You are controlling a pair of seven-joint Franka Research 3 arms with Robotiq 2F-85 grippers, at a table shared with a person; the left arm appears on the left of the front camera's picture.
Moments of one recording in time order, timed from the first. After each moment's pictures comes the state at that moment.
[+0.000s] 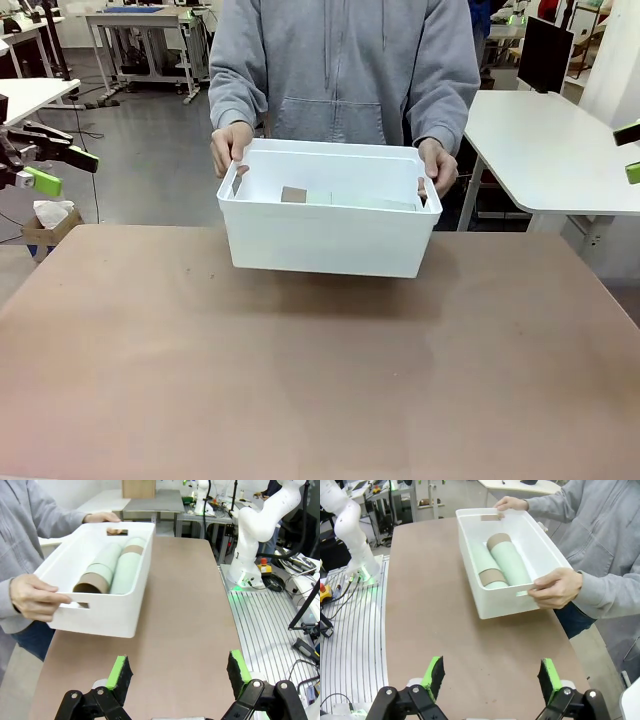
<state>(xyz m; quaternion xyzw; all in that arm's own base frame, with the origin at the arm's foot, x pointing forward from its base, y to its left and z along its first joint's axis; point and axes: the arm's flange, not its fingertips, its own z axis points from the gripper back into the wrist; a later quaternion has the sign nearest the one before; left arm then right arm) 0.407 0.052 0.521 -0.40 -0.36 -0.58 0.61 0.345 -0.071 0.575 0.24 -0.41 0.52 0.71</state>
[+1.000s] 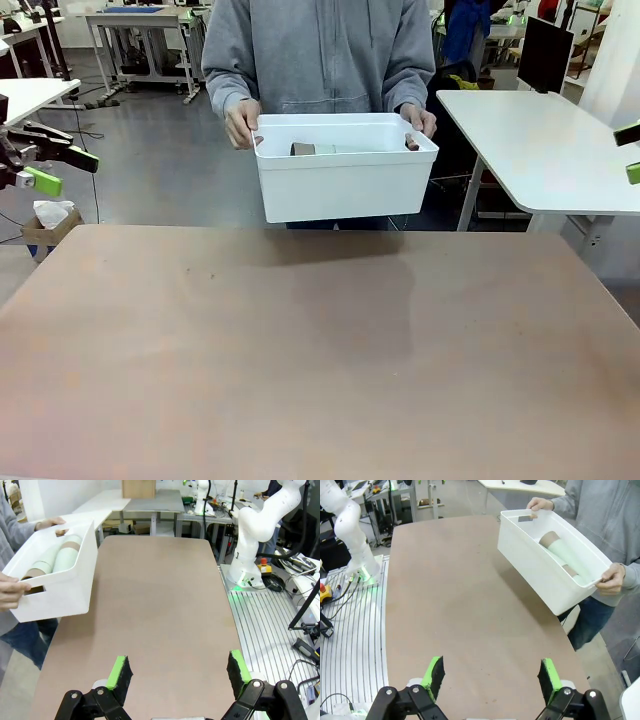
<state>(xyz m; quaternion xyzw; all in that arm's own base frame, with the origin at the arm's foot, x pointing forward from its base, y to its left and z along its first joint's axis) 0.407 0.052 0.521 -0.40 -0.36 -0.58 0.61 0.345 -0.072 0.575 0.24 -0.41 0.52 0.71</state>
